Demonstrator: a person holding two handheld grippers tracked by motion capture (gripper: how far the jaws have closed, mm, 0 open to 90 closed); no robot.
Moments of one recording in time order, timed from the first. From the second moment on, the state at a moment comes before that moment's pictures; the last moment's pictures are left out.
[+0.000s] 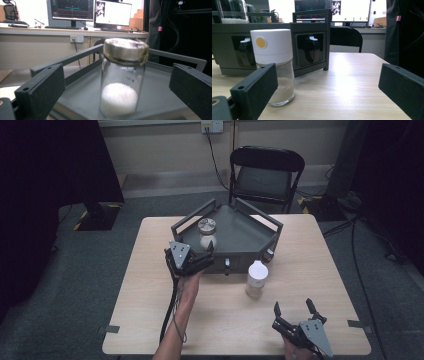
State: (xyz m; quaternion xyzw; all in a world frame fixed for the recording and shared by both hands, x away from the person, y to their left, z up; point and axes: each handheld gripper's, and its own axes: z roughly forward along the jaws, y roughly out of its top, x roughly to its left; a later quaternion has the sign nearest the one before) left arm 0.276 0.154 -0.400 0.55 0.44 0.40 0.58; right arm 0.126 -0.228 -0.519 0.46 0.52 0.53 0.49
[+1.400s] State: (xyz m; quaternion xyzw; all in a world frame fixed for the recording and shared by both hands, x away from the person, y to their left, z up) left arm 0.182 0.163 -0.486 0.52 0.45 0.42 0.59; right arm 0.126 -0.227 -0.519 0.47 0.52 0.53 0.49
